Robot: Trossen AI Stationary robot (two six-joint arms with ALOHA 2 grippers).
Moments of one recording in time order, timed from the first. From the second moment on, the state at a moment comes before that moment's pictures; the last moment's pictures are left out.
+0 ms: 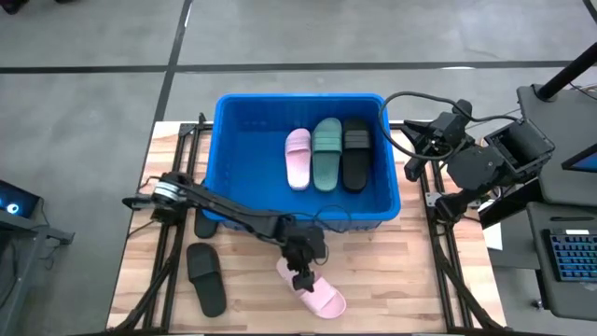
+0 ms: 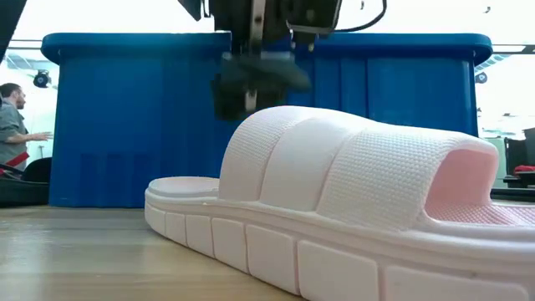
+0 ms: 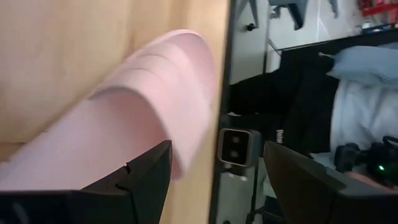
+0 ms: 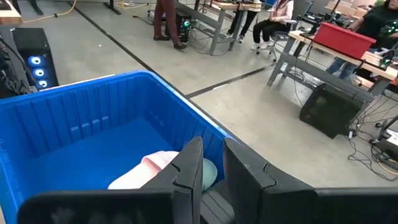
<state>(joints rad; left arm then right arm) -0.27 1.95 1.46 -0.30 0.54 -0.75 0.44 1.37 2.13 -1.57 1.12 0.56</state>
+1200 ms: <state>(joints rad) -0.34 2.04 1.45 -0.19 0.36 -0.81 0.44 1.37 2.13 -1.57 1.12 0.57</state>
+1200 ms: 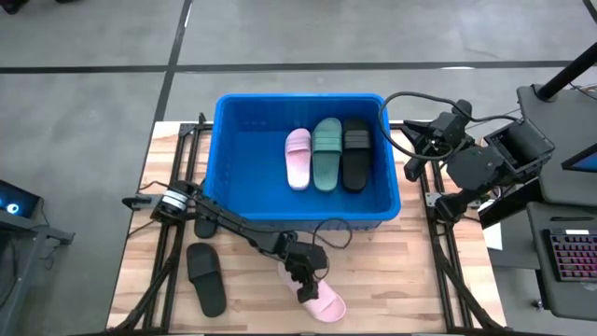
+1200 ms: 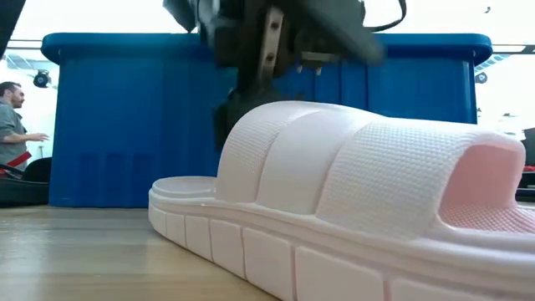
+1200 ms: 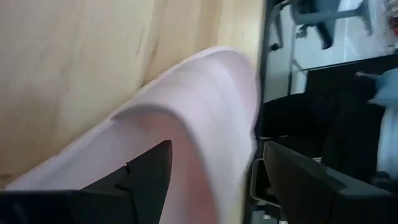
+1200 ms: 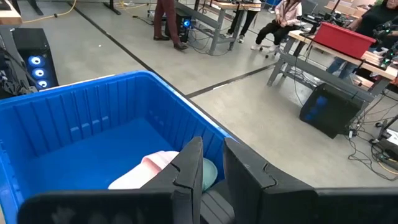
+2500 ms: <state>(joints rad) -0.33 2.07 1.45 -0.18 0.63 -0.64 0.44 1.37 2.13 -1.57 1.12 0.54</state>
